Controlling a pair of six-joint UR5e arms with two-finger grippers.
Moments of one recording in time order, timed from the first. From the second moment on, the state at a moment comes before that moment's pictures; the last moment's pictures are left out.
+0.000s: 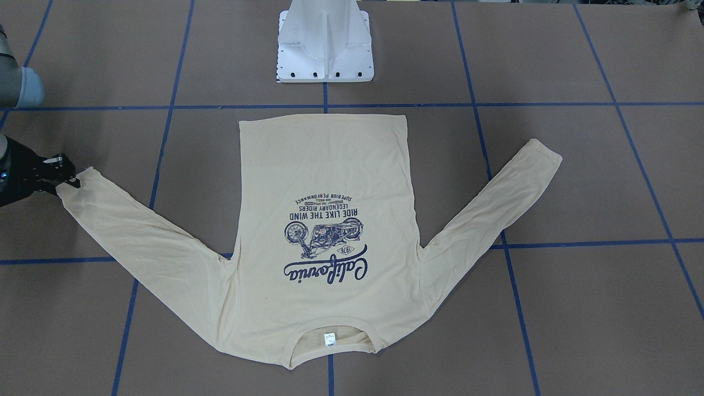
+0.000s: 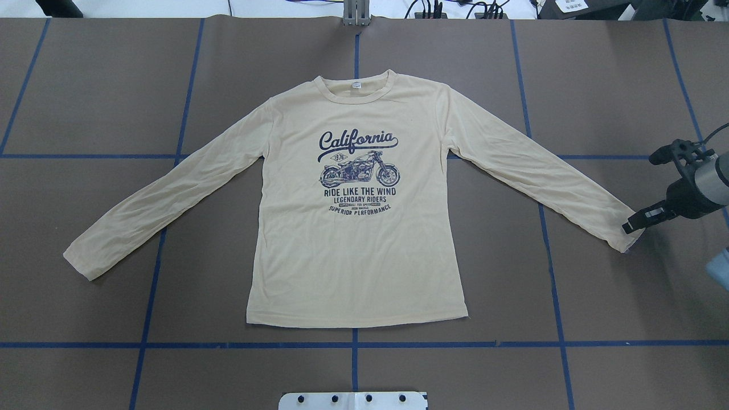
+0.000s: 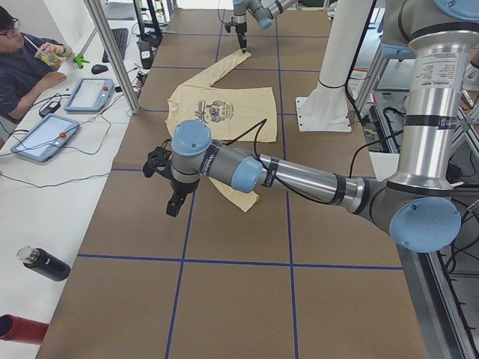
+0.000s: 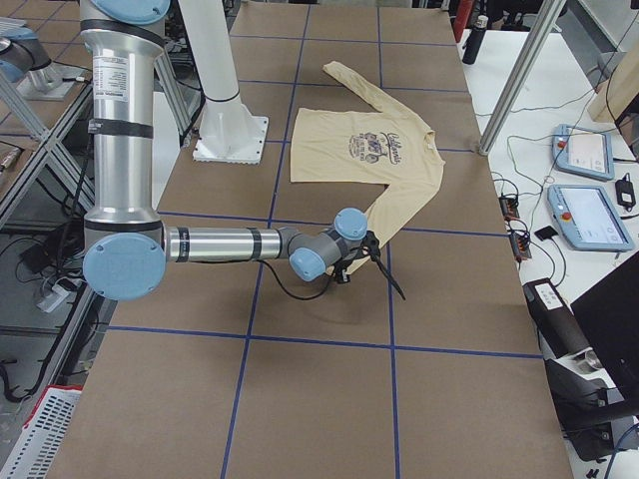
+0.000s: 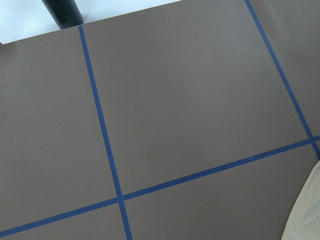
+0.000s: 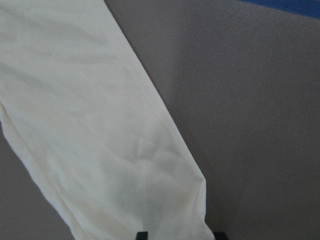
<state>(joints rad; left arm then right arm) -1.57 -1.63 -1.76 -1.75 -2.41 -0.03 1.01 -1.62 1.55 -0.96 2.36 0.48</state>
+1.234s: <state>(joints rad) -1.57 -1.63 -1.76 -1.75 -2.44 -0.03 1.01 -1.63 1.66 -1.13 2.30 0.48</state>
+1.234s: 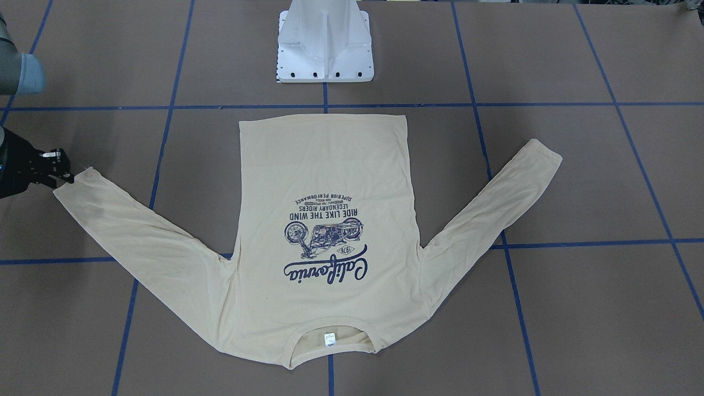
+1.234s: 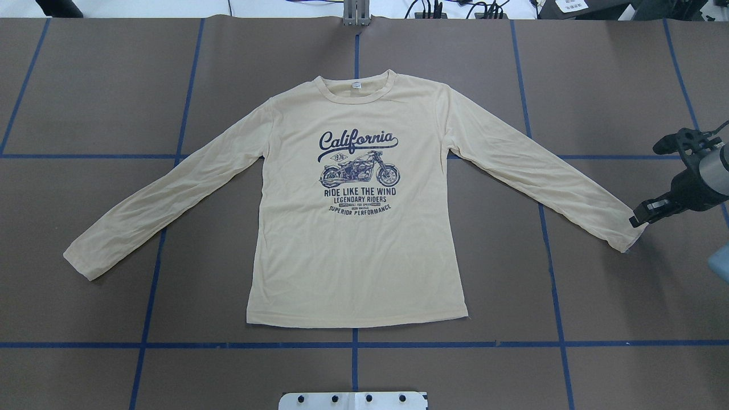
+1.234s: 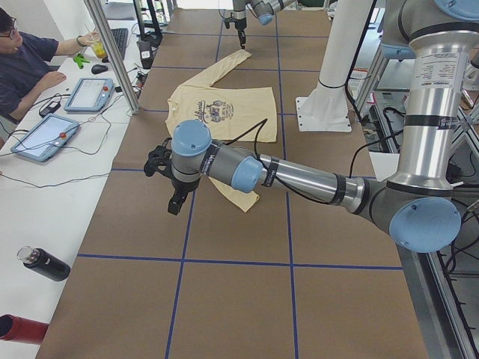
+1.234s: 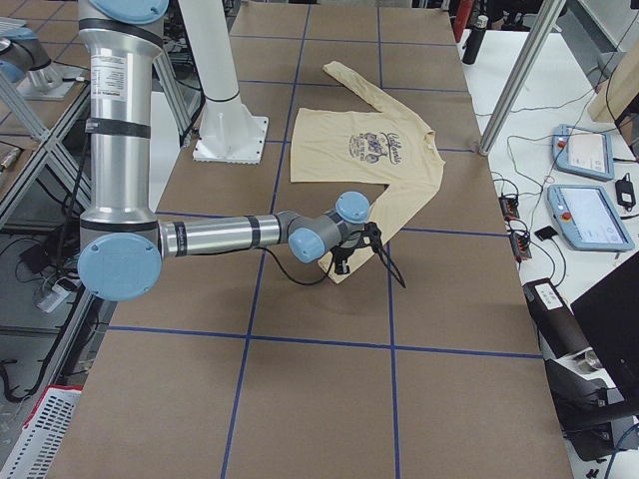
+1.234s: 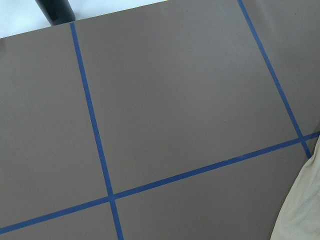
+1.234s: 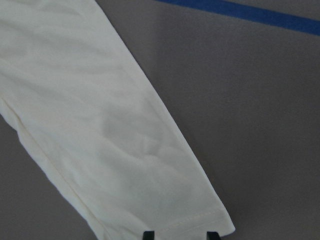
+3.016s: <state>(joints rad) -1.57 -1.63 -1.76 -1.75 -2.44 -0.03 0.96 -1.59 1.62 -1.19 2.20 0.48</state>
